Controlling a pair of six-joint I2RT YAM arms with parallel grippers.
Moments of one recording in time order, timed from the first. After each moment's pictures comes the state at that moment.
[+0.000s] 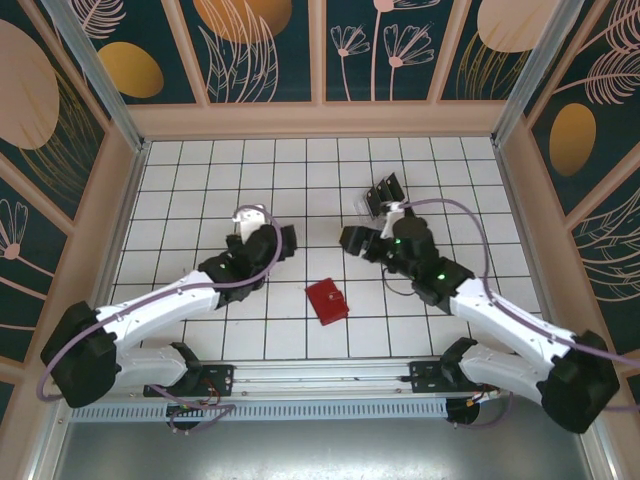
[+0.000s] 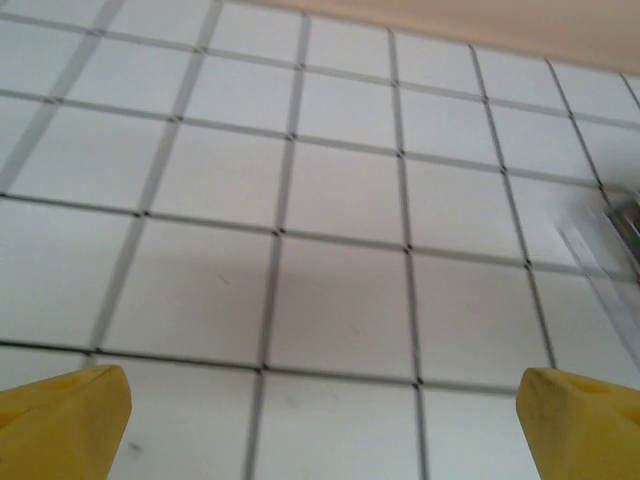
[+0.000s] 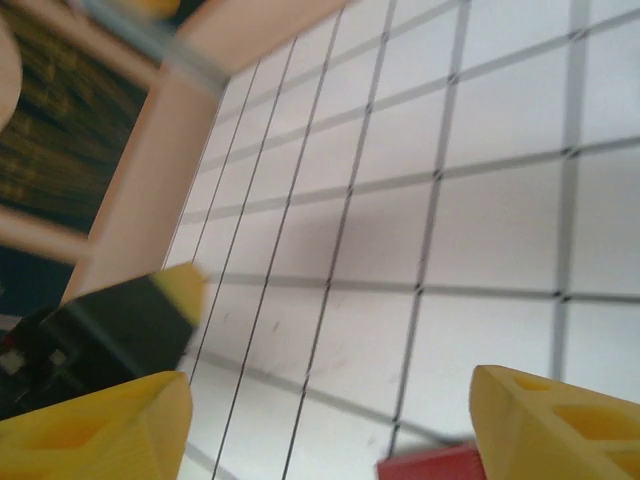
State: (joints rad) left arm -0.80 1.23 0.75 -0.21 -0.65 -0.68; right arm 0.68 0.99 0.65 -0.05 -0.06 0.77
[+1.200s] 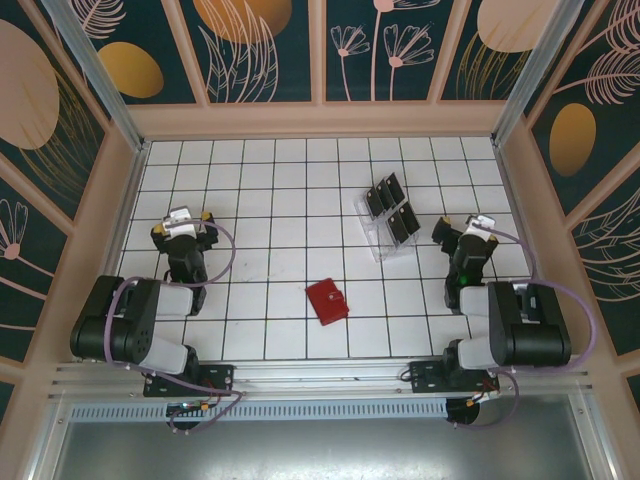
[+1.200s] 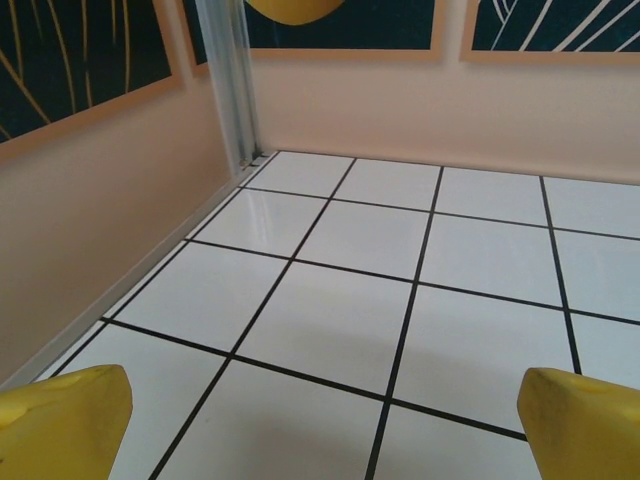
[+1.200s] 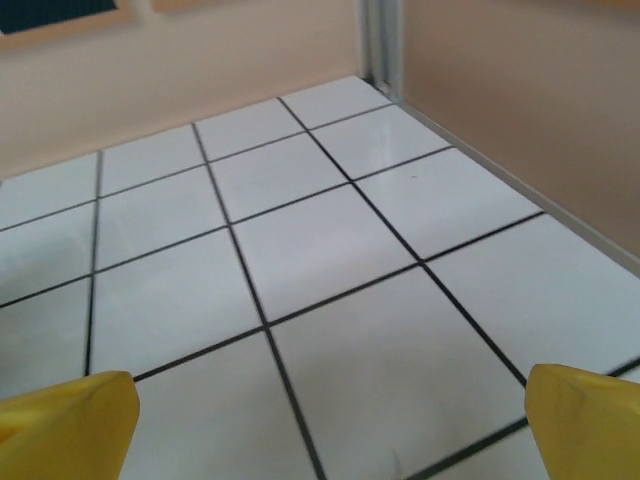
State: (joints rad) left arm -0.10 1.47 0.26 1.06 -0.41 -0.06; right arm -0.02 1.42 0.21 0.96 0.26 0.20
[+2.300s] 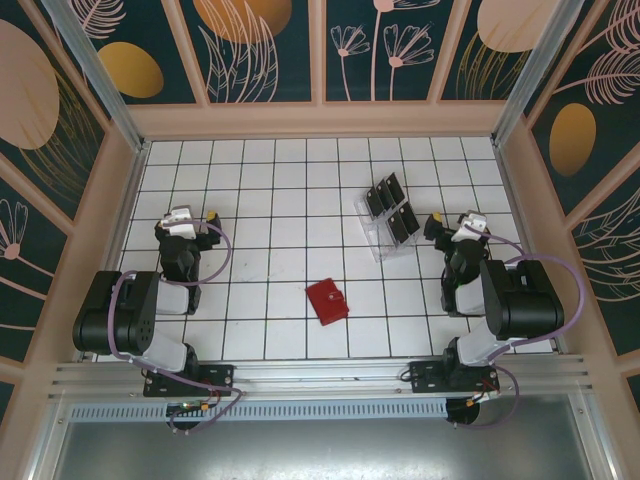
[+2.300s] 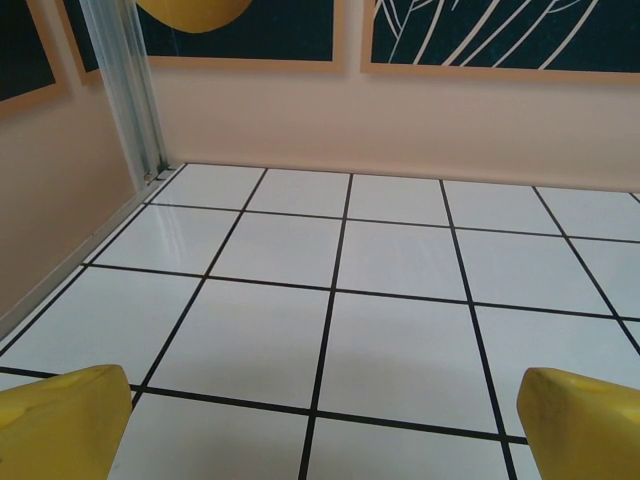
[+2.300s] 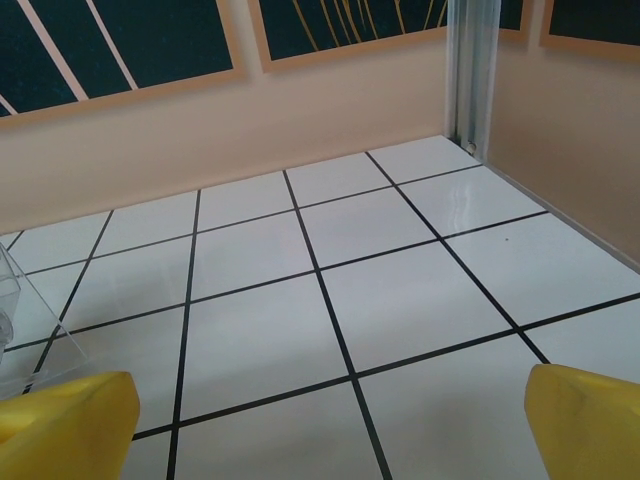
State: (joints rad) left arm -0.02 1.52 0.25 1.14 -0.14 -0.06; right arm 0.00 1.56 0.19 1.25 0.15 0.15
